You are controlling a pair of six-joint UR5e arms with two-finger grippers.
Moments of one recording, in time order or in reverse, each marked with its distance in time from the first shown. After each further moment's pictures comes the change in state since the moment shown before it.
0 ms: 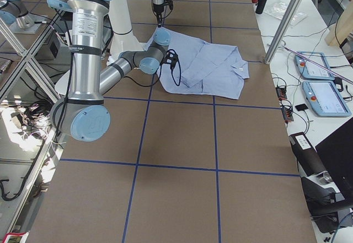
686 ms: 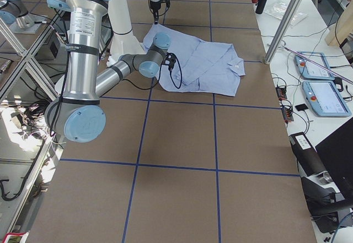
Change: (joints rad) left arm 0.044 -0.003 -0.072 0.115 -0.008 -0.008; right arm 0.008 -0.043 -0.014 0.086 0.110 -0.025
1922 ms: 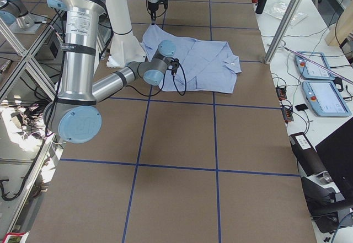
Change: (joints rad) left arm -0.007 -0.022 0.011 0.011 -0.021 0.040; right arm 0.094 0.021 -0.119 0.160 0.094 0.000
